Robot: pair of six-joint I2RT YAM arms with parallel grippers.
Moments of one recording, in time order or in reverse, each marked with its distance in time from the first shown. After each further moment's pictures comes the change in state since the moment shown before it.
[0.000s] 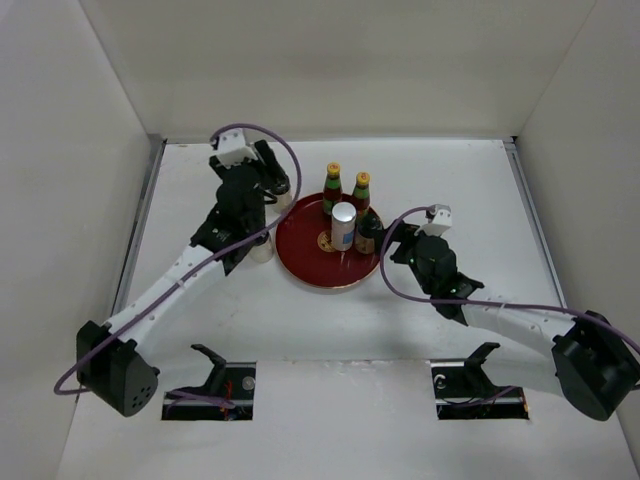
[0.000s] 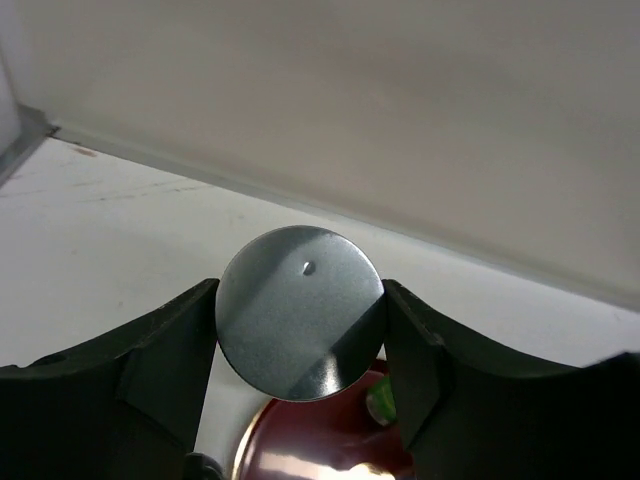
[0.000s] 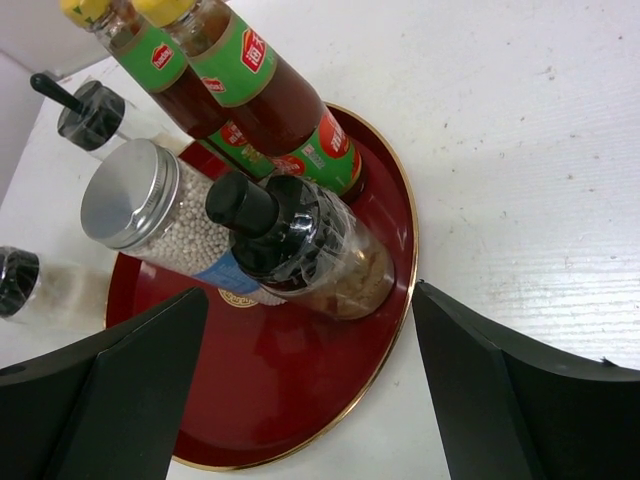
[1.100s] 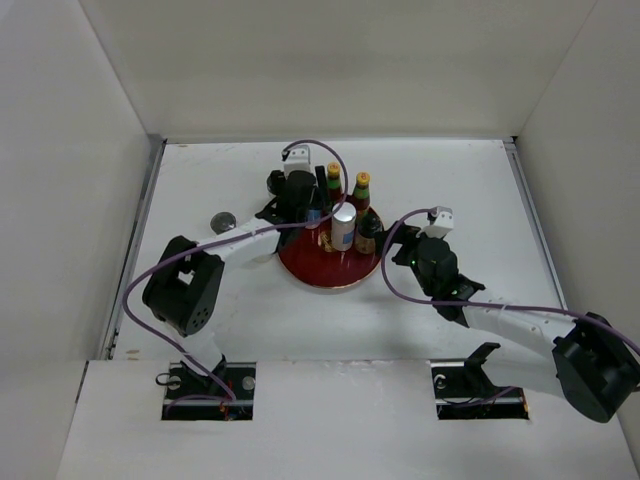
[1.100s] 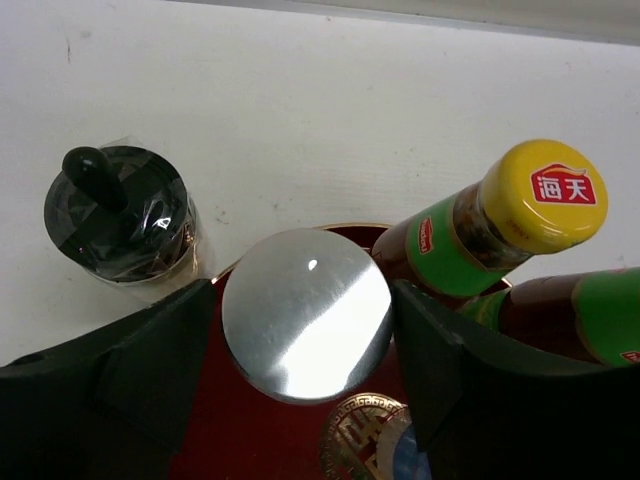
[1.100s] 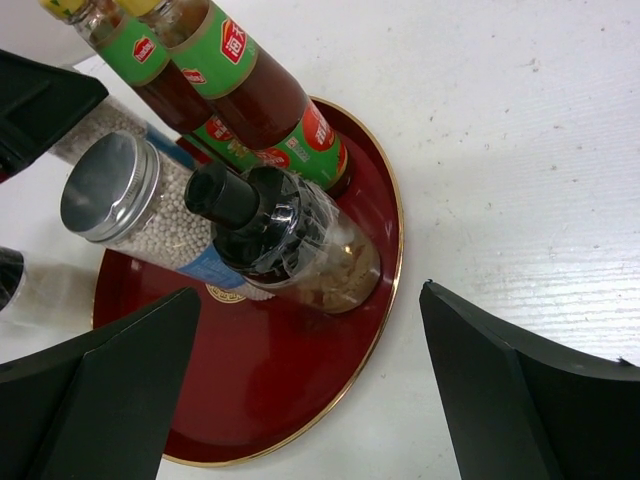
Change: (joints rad) left arm -0.074 0.530 0.048 0.106 0.183 -0.043; right arm -0.007 -0.016 -0.027 0.003 0.008 0.000
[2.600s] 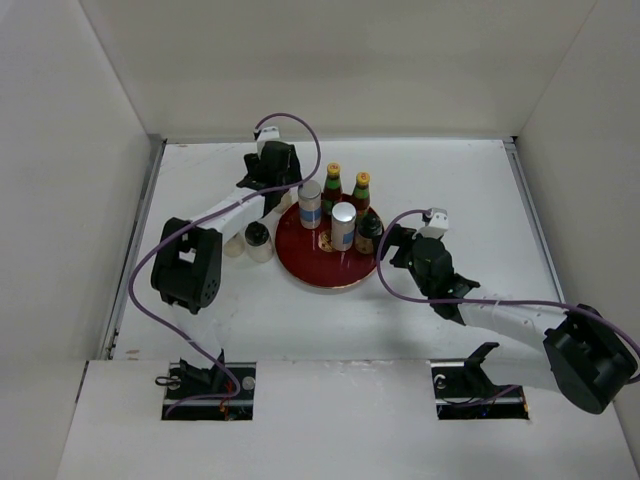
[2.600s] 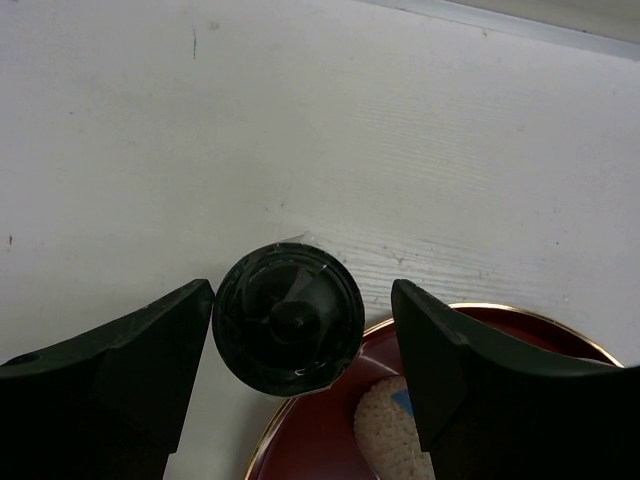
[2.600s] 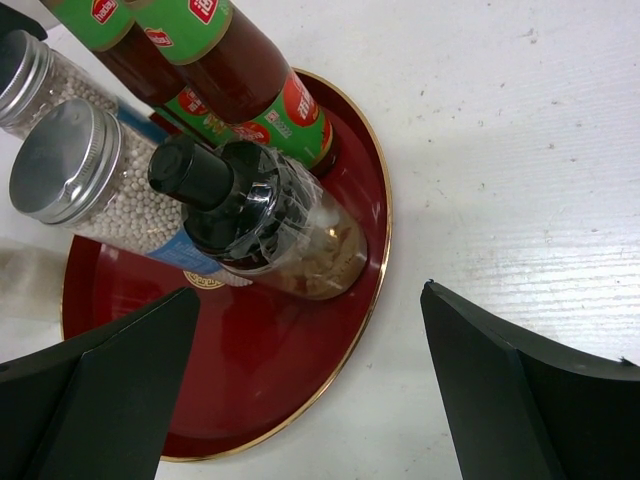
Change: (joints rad) left arm 0.211 0.146 0.257 -0.280 0.075 -0.022; right arm 0.000 0.055 0.000 0.000 -0.008 -0.007
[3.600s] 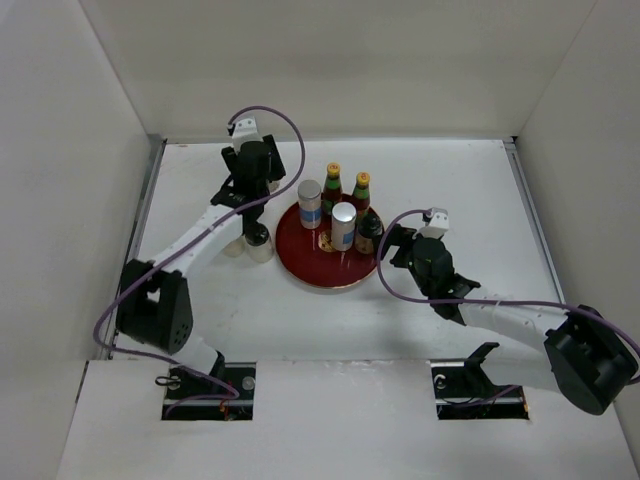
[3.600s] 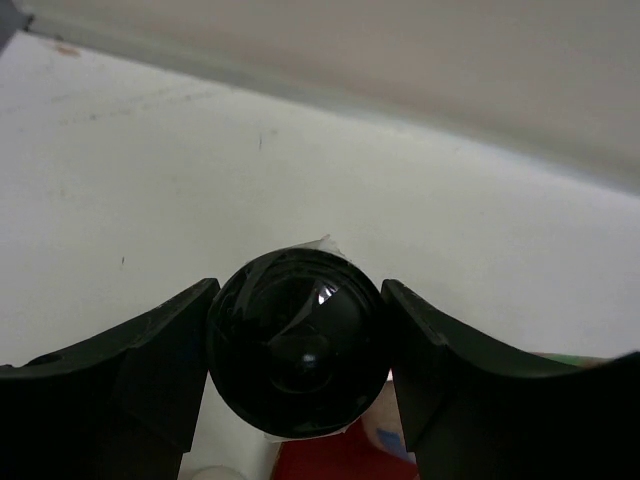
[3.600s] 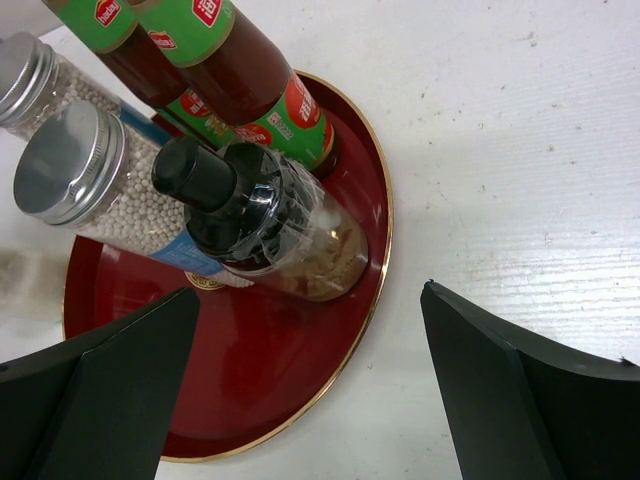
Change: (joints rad) left arm -0.001 -0.278 -0.145 0.047 -0.104 0.023; right arm 0.000 -0.005 0.000 0.000 0.000 -0.004
